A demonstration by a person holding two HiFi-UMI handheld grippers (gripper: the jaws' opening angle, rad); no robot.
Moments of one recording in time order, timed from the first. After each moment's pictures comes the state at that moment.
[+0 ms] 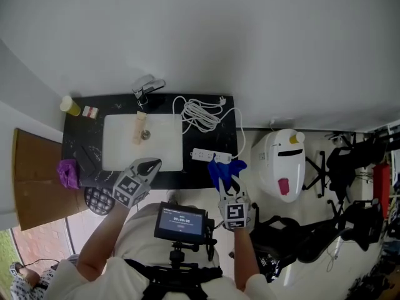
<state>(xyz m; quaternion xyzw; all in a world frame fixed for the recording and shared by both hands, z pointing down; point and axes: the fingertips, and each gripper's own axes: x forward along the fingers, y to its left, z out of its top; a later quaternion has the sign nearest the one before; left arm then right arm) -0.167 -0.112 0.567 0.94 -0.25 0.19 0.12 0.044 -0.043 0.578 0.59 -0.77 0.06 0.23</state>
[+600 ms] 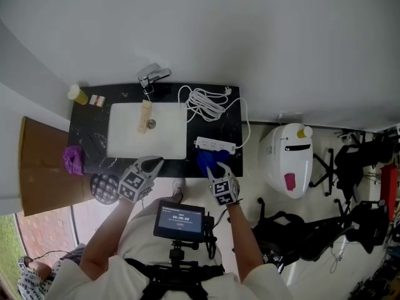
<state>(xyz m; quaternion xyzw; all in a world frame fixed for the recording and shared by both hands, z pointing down) -0.163 -0.057 0.607 0.92 -0.27 0.24 0.14 0.016 -0.034 0.704 0.49 -0.81 0.13 0.30</state>
